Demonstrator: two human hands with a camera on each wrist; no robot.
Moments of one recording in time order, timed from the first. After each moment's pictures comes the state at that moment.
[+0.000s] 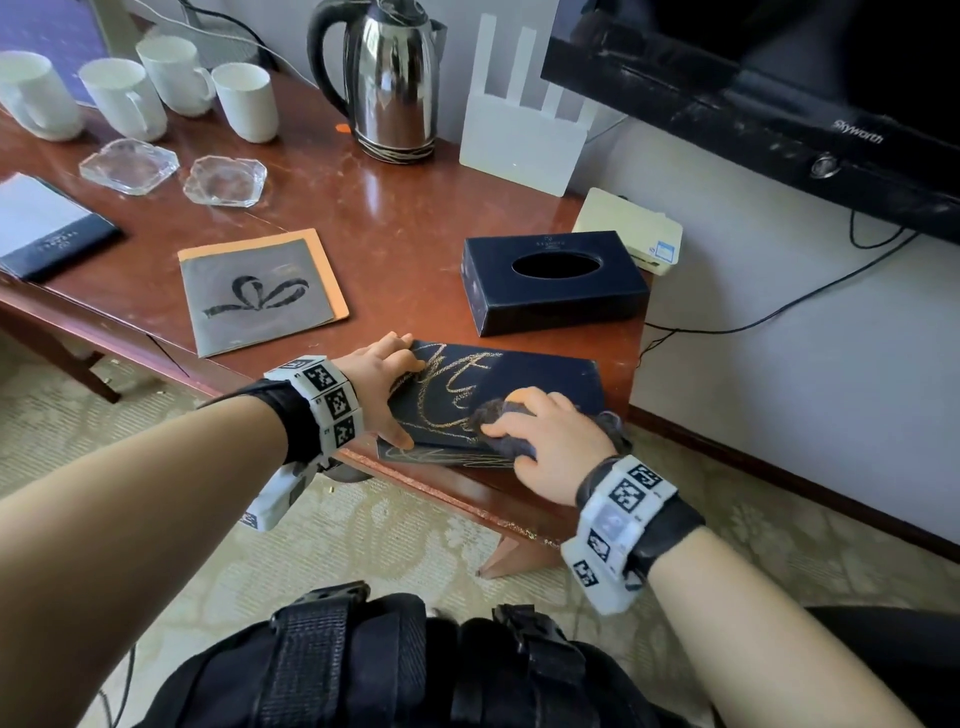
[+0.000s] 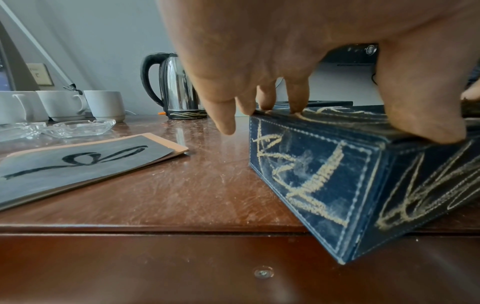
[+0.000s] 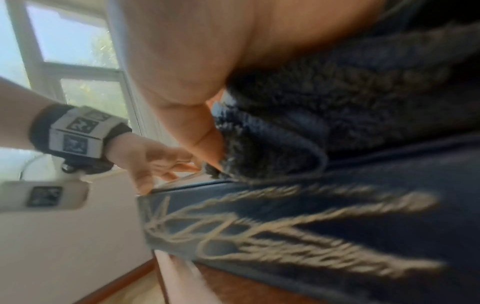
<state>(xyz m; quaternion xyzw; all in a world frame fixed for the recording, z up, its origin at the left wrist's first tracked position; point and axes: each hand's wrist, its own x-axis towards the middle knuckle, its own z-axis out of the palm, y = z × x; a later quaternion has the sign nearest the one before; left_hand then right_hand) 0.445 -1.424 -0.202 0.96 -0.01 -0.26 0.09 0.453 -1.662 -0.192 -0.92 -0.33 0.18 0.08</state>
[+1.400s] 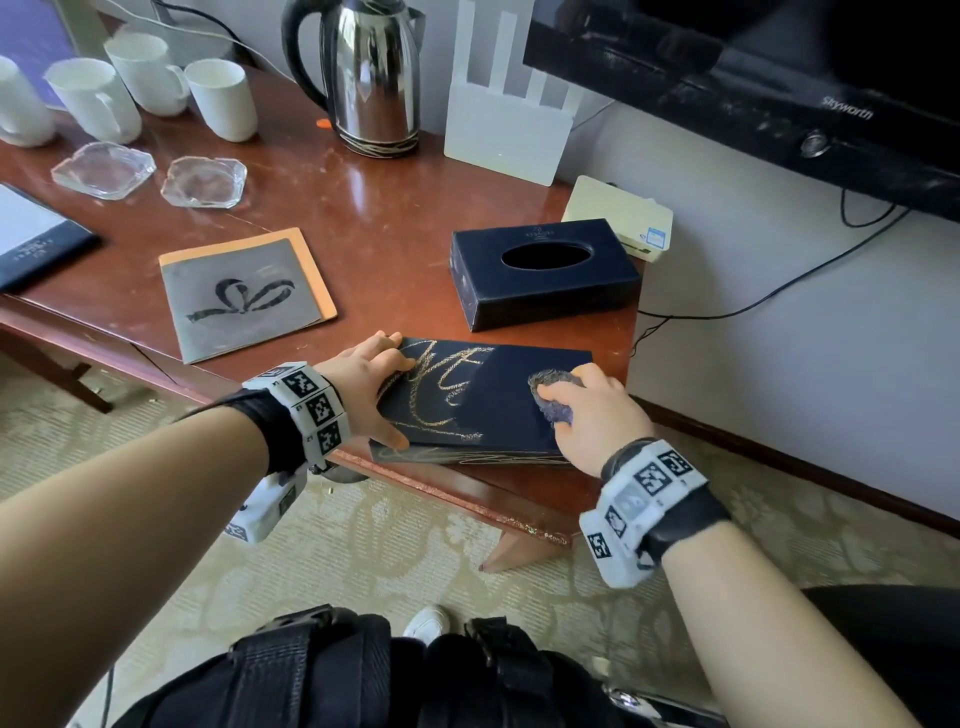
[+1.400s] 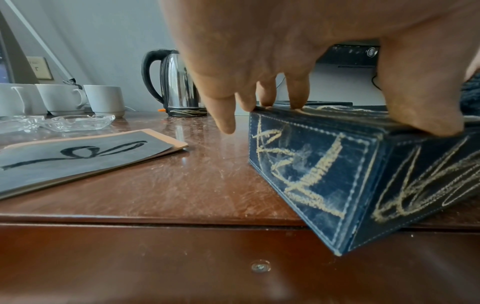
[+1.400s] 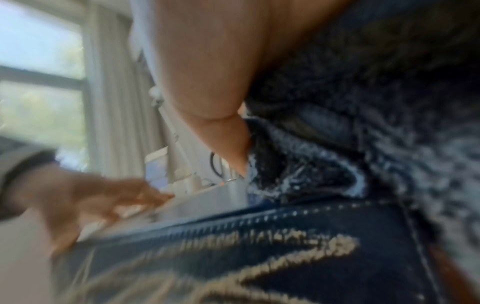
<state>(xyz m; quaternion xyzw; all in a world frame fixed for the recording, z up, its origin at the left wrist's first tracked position) 0.439 -1.425 -0.201 0.97 -0.01 -0.24 0.12 0.474 -1.689 -0.195 -0.98 -0.15 0.14 0.06</state>
